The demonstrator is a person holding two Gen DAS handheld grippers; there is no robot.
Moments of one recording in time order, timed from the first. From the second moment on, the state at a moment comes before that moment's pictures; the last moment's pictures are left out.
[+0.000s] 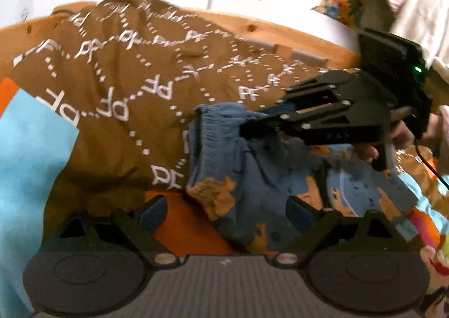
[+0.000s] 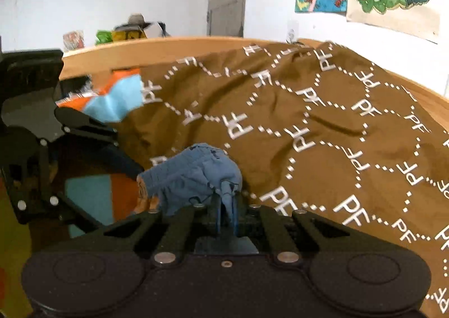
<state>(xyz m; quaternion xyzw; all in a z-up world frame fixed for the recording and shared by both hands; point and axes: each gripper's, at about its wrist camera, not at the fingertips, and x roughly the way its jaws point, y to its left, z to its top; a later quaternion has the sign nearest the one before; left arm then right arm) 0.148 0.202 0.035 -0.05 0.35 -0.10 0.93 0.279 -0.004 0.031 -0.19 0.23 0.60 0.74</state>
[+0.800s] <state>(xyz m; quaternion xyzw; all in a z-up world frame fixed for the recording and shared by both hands) 0.175 0.210 0.026 -0.13 0.36 -0.10 0.92 0.318 -0.010 -0.004 -0.15 0.28 0.57 0.75</state>
